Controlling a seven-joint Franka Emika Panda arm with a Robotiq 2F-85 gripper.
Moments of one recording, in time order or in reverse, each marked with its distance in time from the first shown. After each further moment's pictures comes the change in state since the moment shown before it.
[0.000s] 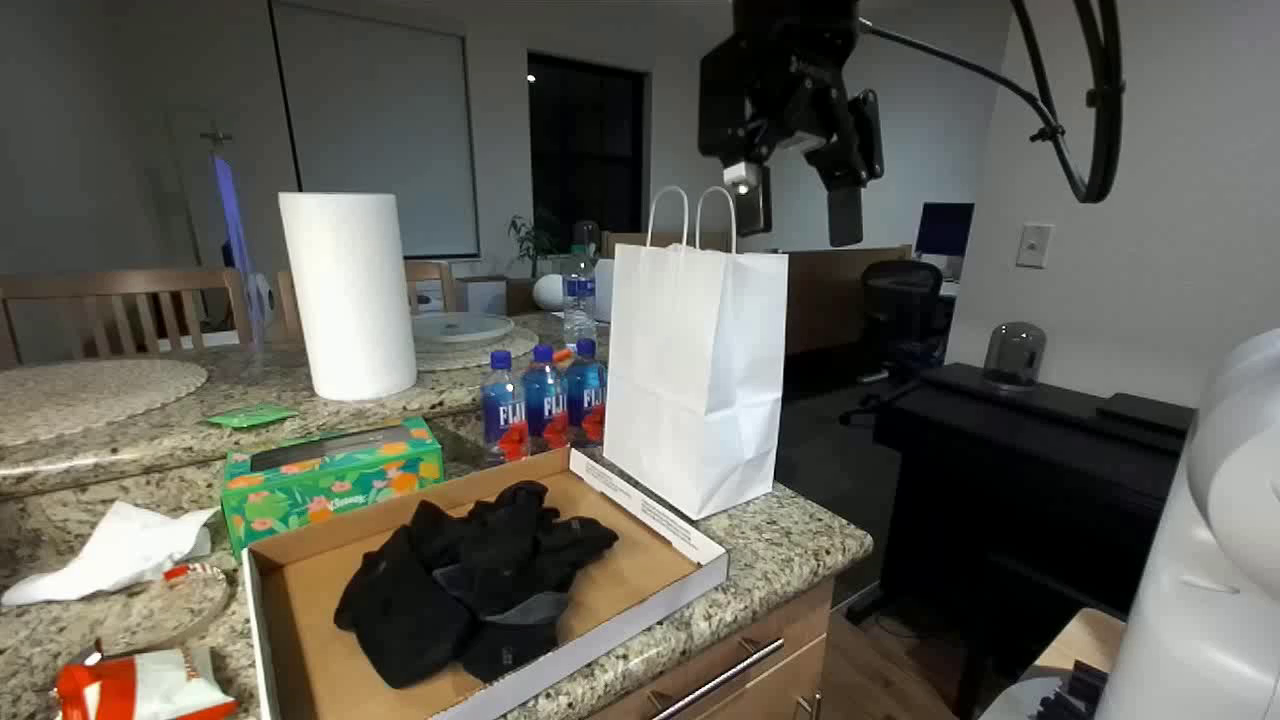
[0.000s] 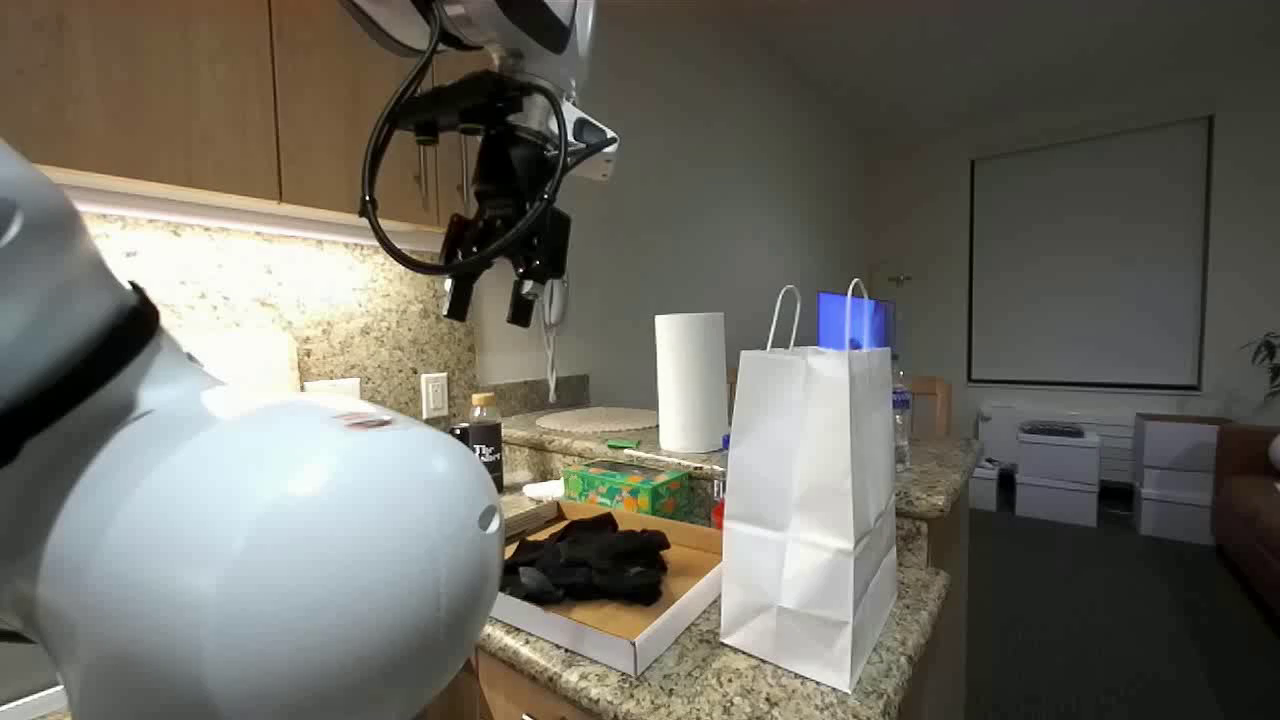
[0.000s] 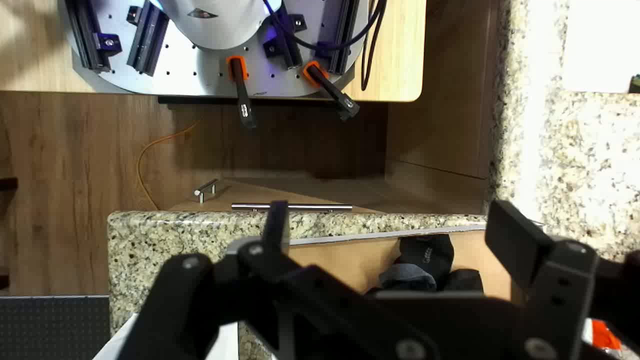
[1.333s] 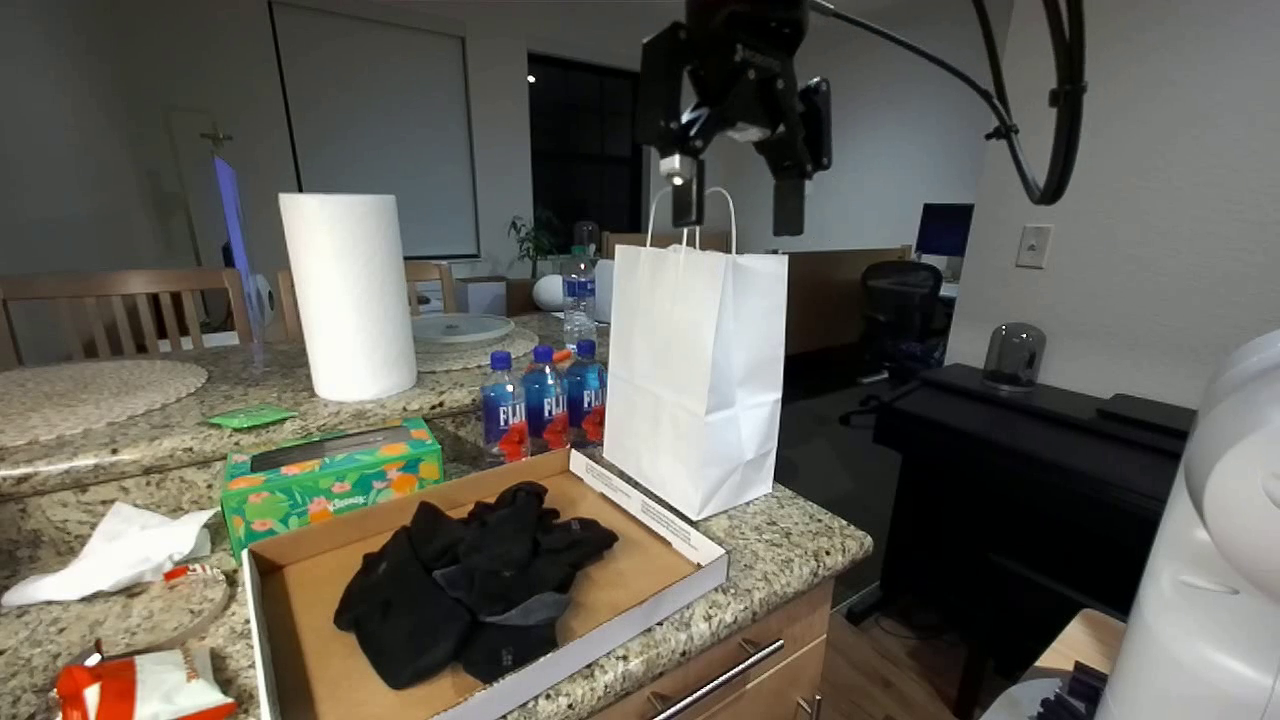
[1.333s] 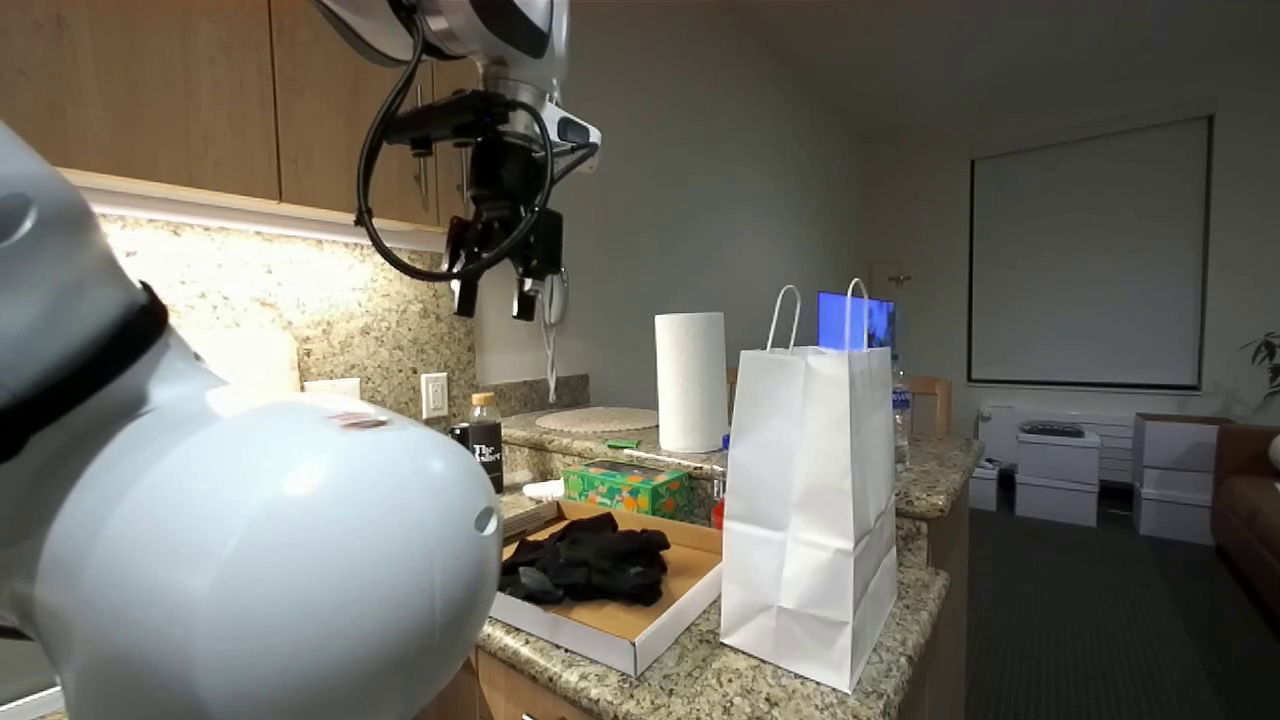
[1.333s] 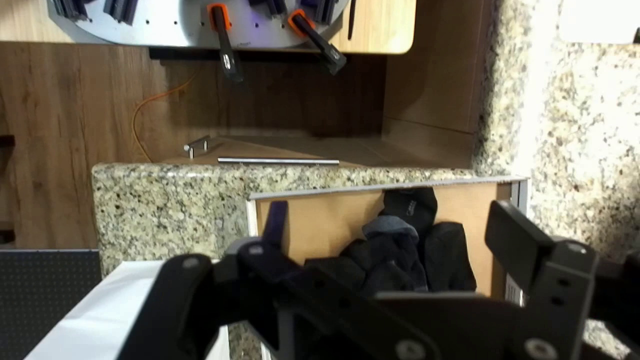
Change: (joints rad) arm -0.013 0.032 0.078 0.035 0.011 0.119 0.045
